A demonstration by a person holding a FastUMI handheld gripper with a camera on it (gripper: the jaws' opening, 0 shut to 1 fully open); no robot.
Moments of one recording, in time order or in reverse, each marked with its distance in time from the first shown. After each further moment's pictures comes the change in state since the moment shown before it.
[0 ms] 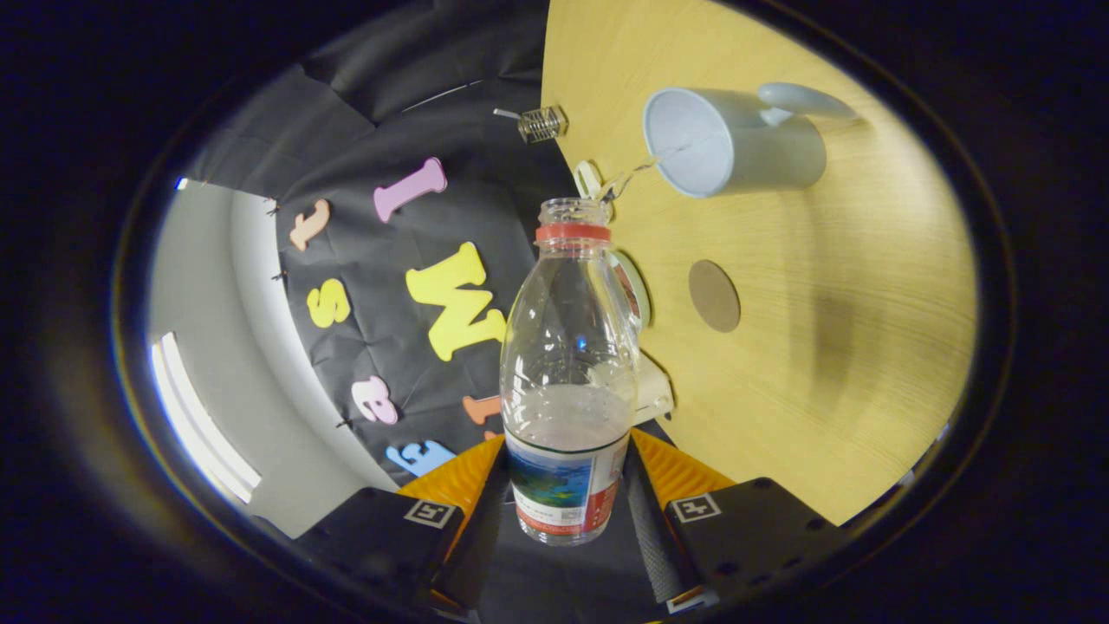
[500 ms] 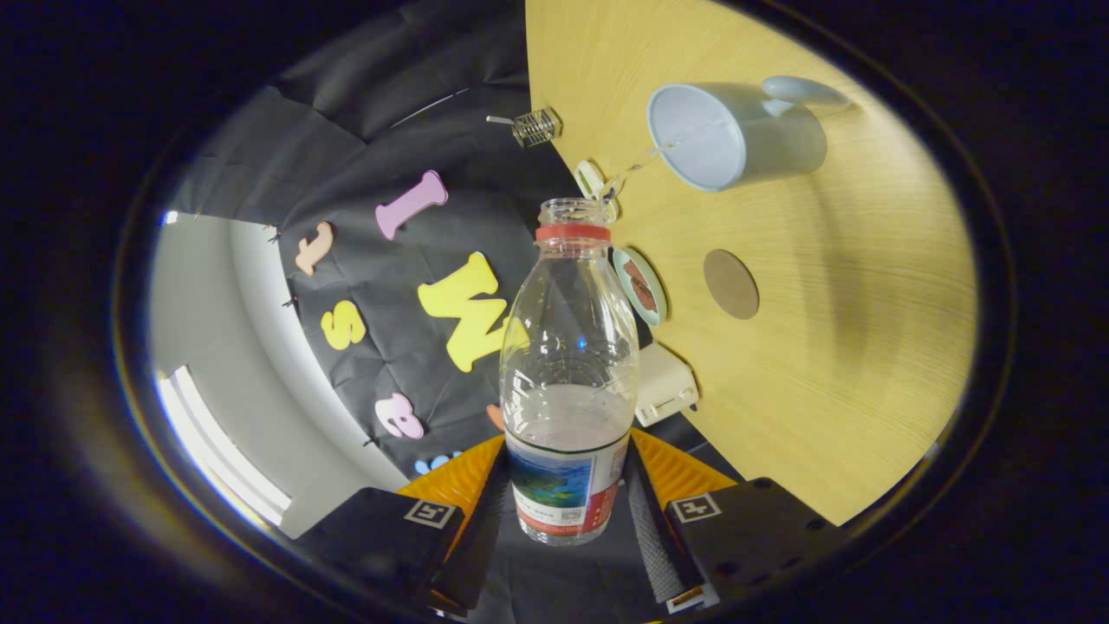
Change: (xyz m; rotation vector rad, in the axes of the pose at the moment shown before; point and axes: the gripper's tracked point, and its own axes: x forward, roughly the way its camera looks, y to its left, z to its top) arm -0.006 0.021 0.007 0.099 -0.004 0.047
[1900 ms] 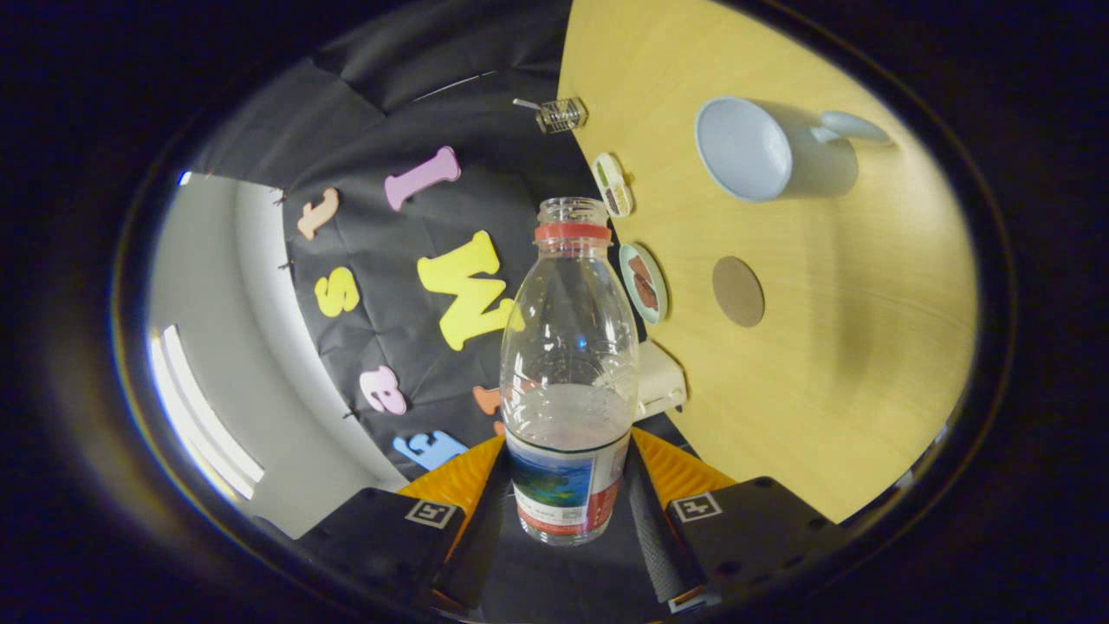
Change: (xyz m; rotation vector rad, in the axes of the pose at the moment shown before) arm -0.001 0.006 -0.004 -0.194 0.037 -0.036
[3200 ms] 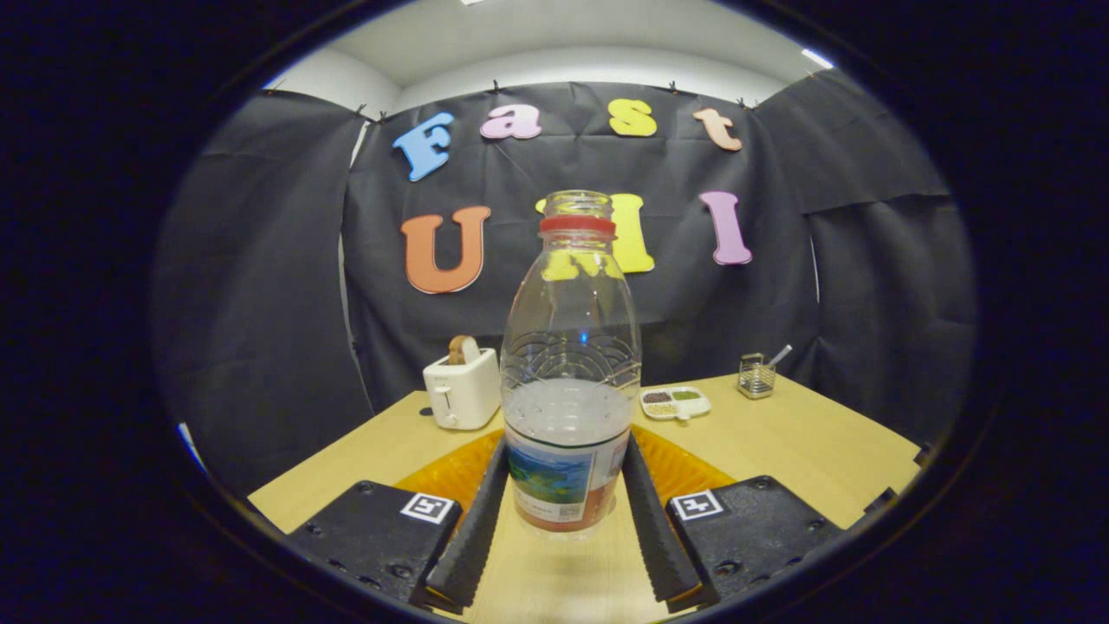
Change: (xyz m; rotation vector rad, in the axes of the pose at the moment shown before) arm 0.036 -0.010 -0.003 -1.755 -0.088 -0.251
